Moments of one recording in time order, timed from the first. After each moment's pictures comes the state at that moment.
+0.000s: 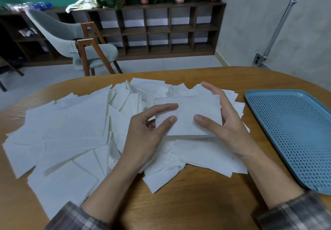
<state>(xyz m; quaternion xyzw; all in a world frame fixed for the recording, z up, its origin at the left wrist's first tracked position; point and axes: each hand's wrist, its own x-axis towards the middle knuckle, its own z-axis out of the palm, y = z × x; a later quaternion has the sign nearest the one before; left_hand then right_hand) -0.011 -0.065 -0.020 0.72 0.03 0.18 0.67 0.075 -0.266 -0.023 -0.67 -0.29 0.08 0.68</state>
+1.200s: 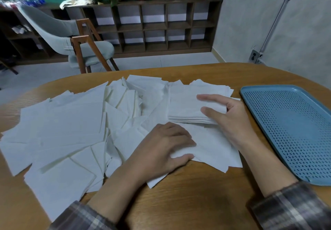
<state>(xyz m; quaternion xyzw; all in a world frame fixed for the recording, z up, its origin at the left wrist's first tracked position) -0.010 -0.071 -0.057 0.94 -0.22 0.13 0.23 0.096 -0.278 -0.030 -0.76 -0.21 0.00 0.61</state>
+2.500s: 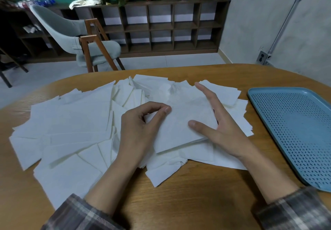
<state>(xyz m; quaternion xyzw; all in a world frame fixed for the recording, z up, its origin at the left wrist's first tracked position) -0.012 -0.055 -0.022 0.79 0.08 0.28 0.54 0.071 -0.260 -0.024 -0.77 -0.33 0.09 0.54</state>
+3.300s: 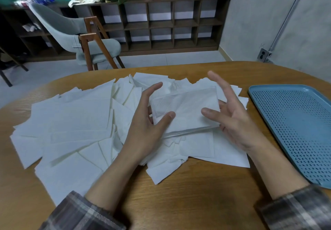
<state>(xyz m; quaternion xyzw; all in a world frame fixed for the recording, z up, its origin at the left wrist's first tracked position) -0.010 -0.054 -0.027 0.79 0.03 0.20 0.57 0.079 -0.270 -0.020 -0.63 -0.30 0.13 0.70</state>
